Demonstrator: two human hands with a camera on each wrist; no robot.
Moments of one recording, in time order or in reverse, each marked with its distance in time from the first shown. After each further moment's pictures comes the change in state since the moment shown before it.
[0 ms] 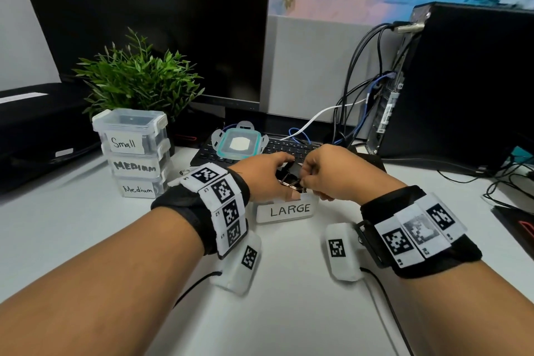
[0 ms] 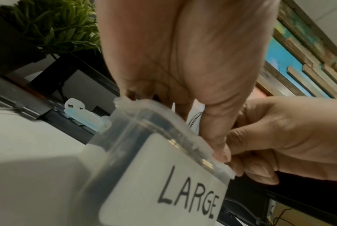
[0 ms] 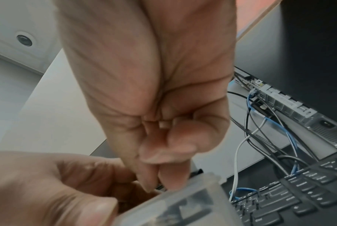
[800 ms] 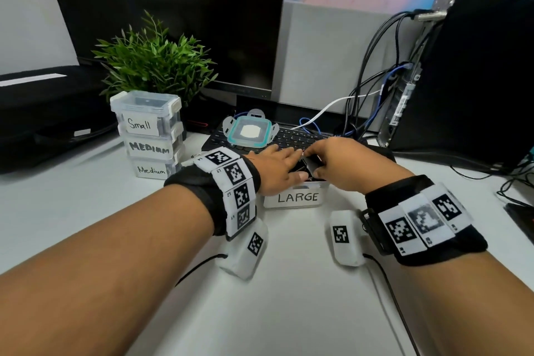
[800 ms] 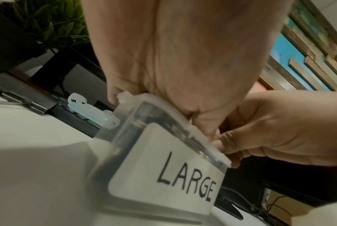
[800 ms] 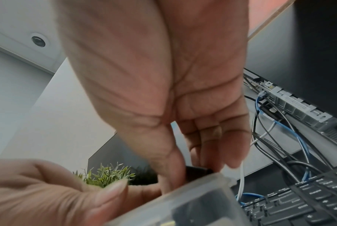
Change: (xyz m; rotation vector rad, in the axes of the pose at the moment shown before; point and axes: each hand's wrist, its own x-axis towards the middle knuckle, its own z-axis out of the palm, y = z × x) left_hand -0.003 0.002 0.006 0.357 -0.202 -0.004; right_hand 0.002 -0.004 0.001 -0.283 -0.018 -0.048
